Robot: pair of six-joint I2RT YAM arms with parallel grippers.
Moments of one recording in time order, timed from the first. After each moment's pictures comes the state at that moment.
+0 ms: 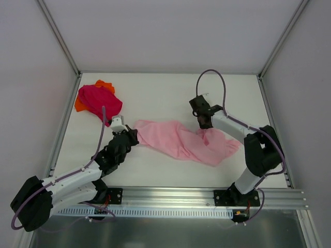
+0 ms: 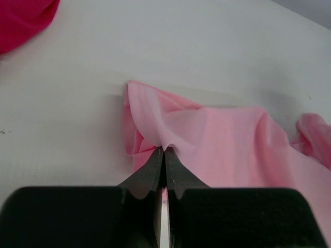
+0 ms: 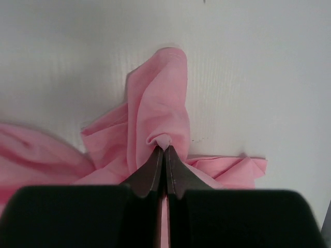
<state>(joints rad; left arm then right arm) -0.74 0.88 0.31 0.22 -0.58 -0.62 0.53 1.70 1.14 -0.62 0.53 0.29</state>
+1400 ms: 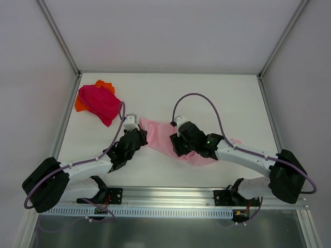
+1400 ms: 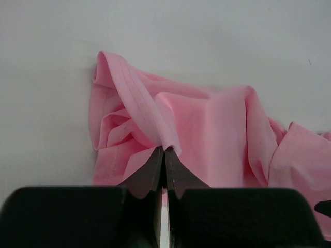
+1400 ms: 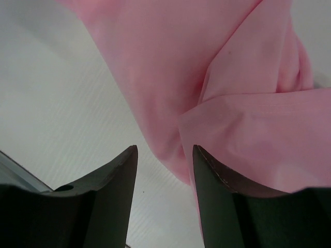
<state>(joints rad) -0.79 1.15 0.37 0.37 -0.50 -0.60 0.95 1.31 0.82 -0.35 0.11 0.30</state>
